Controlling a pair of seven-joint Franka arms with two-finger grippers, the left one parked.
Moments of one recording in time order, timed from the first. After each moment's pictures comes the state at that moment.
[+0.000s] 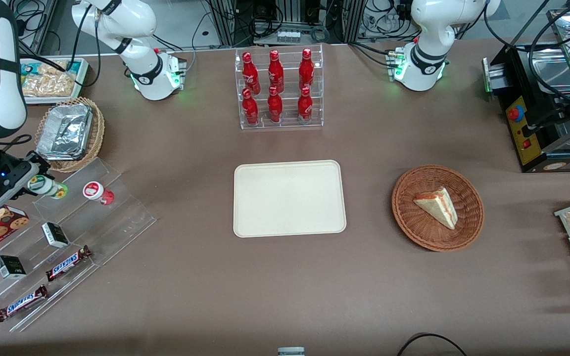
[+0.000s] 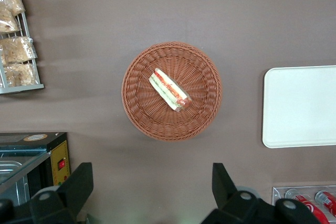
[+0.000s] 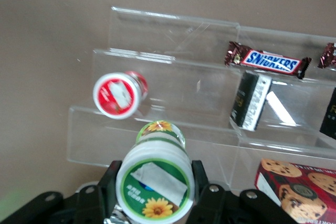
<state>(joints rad) -0.12 0.04 -0.14 -1.99 -0.02 1.97 -1.10</state>
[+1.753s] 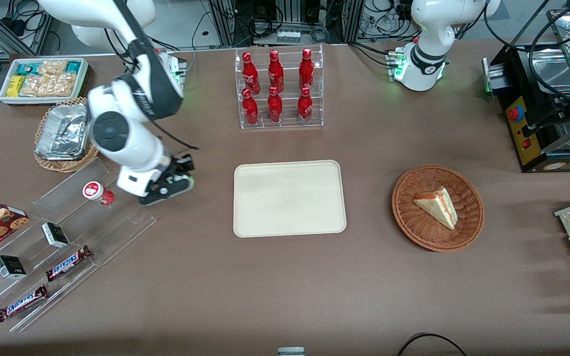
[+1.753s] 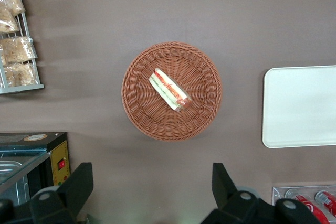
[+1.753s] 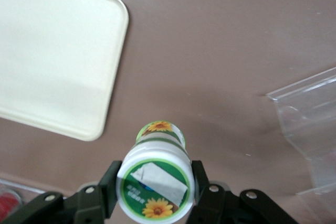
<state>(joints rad) 0.55 0.18 -0.13 -1.91 0.05 1.96 0.11</state>
